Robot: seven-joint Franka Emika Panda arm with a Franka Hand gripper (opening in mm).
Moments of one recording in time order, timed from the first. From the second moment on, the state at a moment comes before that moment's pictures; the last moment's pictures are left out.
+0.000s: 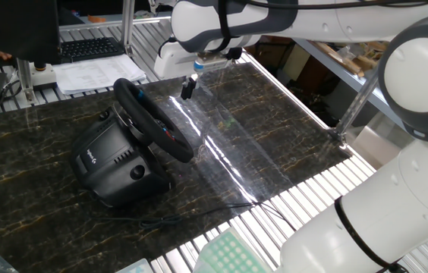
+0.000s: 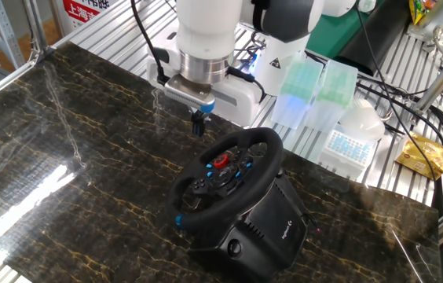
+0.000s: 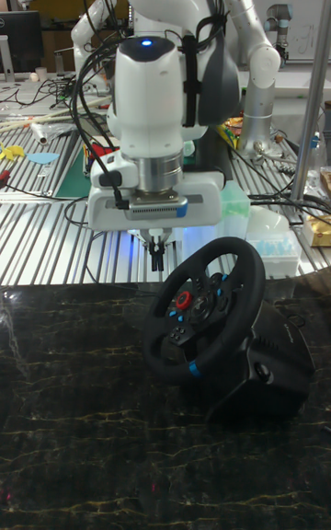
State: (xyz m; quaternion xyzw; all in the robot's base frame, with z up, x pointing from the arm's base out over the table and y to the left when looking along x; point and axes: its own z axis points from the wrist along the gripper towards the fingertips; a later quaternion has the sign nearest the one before) arm 0.500 0.000 0.294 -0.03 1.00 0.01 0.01
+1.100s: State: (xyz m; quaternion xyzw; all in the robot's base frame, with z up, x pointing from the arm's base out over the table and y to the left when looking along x) arm 0.481 -0.003 0.235 0.01 0.99 0.10 -0.11
